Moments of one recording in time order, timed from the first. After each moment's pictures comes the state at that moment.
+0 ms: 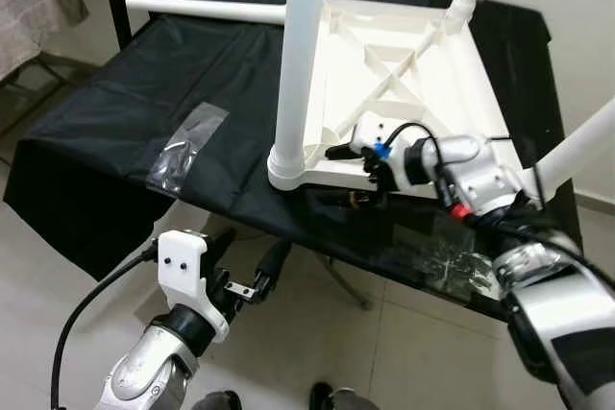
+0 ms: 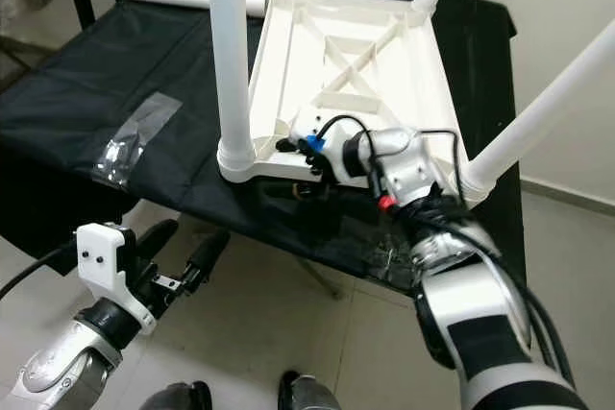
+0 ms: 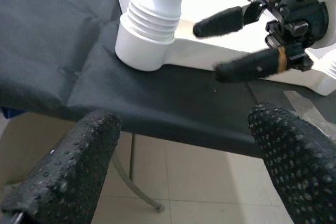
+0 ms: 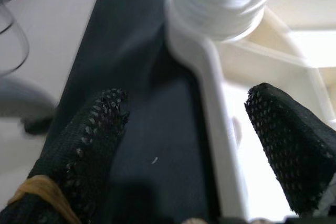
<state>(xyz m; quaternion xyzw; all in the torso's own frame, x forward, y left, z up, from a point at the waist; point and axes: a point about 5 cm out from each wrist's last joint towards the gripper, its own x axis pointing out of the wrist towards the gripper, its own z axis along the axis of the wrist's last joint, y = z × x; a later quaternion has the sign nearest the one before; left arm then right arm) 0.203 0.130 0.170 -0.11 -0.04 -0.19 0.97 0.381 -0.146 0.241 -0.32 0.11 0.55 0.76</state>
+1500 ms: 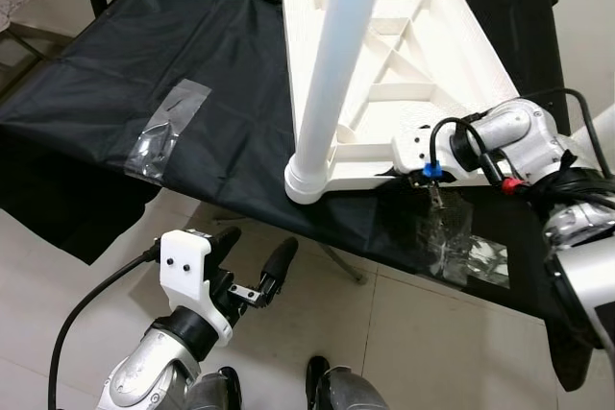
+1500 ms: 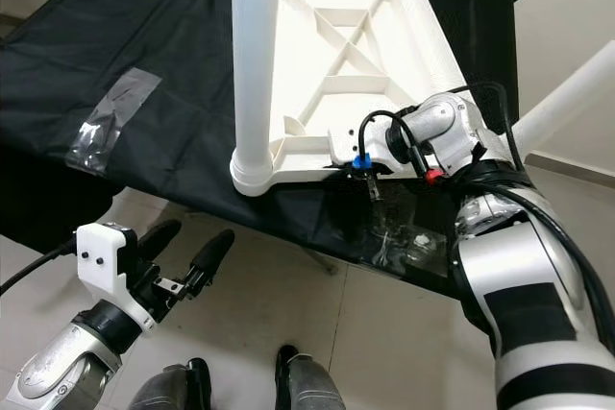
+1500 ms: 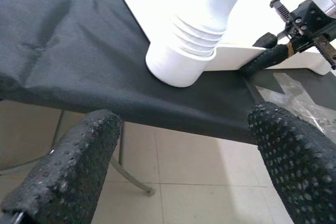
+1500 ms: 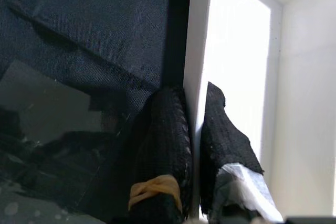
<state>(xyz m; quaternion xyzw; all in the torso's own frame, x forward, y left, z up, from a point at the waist) 0.198 0.124 0.178 -0.11 -0.04 -0.20 0.97 0.376 -0.191 0.260 -0.54 0.12 0.55 0.62</state>
